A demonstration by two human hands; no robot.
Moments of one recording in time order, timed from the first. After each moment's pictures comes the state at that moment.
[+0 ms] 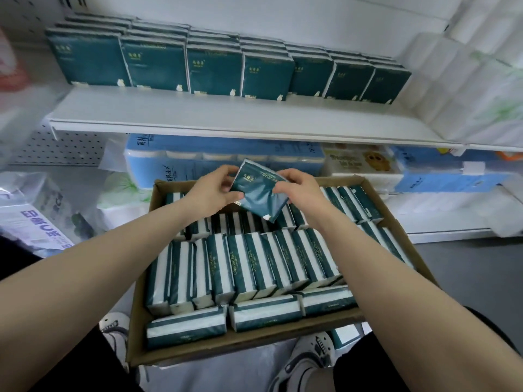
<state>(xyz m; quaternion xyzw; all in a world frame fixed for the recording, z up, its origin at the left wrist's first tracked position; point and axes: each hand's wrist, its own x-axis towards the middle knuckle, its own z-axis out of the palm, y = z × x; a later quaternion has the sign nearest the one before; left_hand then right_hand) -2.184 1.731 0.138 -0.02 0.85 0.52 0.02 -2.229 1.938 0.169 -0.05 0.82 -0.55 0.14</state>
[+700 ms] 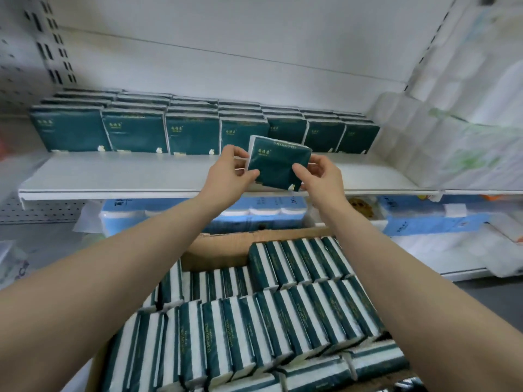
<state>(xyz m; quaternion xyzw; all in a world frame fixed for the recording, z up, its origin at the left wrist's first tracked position) -2.269 1.783 0.245 -0.03 0.80 0.58 -0.14 -2.316 1.973 0.247 -0.07 0.80 -0.59 -0.07</state>
